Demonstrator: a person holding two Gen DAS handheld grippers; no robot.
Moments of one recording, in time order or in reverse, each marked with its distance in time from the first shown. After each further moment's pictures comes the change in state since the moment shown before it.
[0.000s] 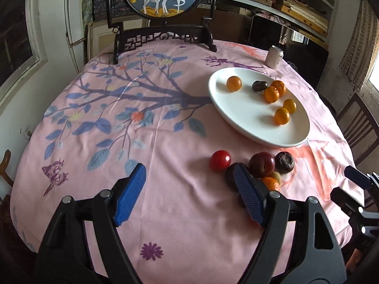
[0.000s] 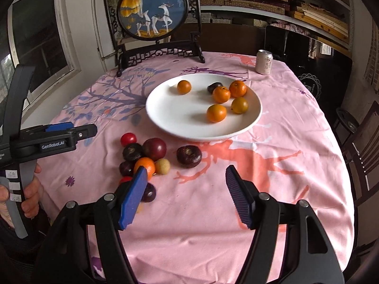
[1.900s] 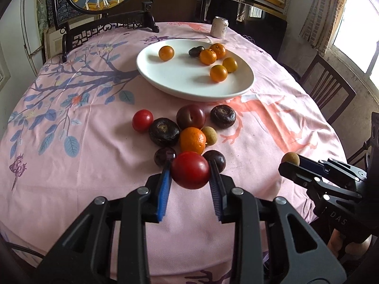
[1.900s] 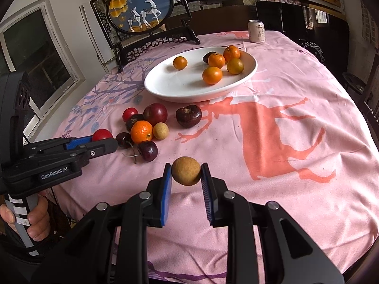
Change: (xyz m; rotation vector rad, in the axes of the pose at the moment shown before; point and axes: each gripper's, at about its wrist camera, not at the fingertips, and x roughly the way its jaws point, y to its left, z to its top) left arm -0.005 -0.072 -0.042 0.182 0.066 -0.195; right arm 0.003 -0.029 -0.053 0.169 0.027 0.093
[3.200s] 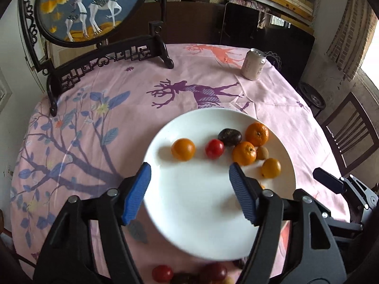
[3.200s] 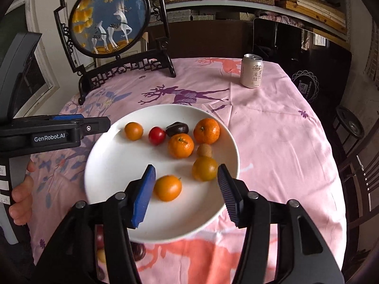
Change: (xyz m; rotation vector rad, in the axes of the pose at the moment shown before) left arm 0.077 0.028 0.198 -0.047 -0.005 0.083; right arm 0.067 -0.043 0.173 -0.083 -0.035 -0.128
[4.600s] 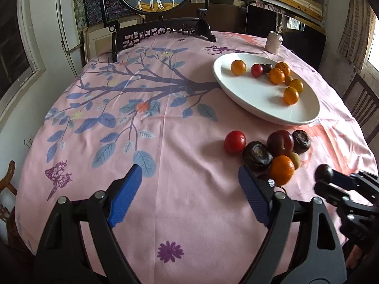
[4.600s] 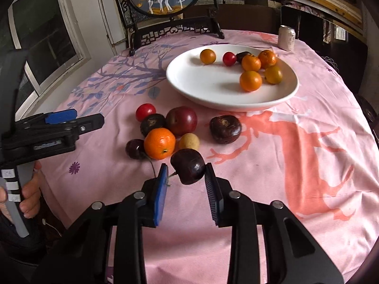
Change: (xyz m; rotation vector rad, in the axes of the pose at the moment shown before) left arm -0.062 0.068 -0.179 -0.034 -0.033 0.153; right arm -0.038 0.095 -0.138 -0.050 0.081 0.118
